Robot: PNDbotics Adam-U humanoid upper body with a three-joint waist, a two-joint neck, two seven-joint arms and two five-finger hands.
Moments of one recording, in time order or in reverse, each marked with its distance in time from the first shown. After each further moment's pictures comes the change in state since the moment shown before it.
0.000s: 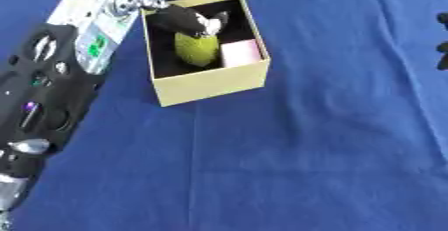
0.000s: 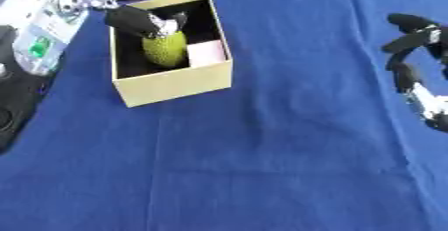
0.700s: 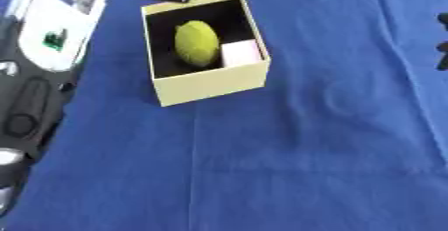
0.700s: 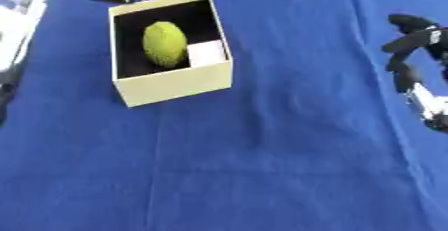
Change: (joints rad) left arm 0.104 0.083 0.131 -0.392 0.468 0.149 0.259; right arm 0.007 0.010 -0.018 0.000 -0.020 -0.028 -0.028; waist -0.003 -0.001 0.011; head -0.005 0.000
